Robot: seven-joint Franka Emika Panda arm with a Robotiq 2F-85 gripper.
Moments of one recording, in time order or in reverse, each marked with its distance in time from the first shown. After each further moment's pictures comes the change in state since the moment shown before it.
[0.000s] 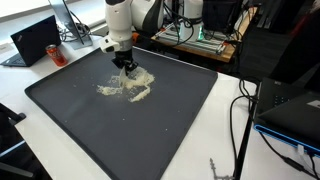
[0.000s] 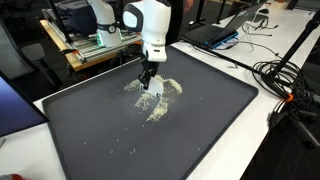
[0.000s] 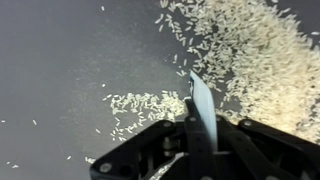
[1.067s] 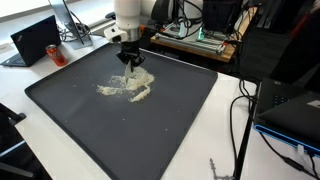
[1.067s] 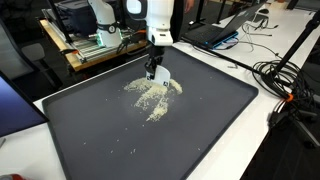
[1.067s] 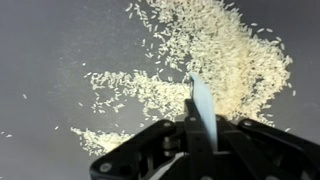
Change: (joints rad) arm 0.001 -0.128 0.059 -0.084 0.018 0.001 -0.002
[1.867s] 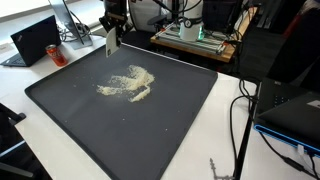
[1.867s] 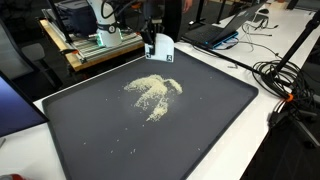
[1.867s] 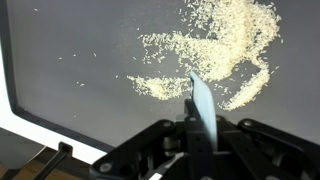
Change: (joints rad) arm -0.017 -0.289 -0.002 0.000 0.091 -0.139 -0.096
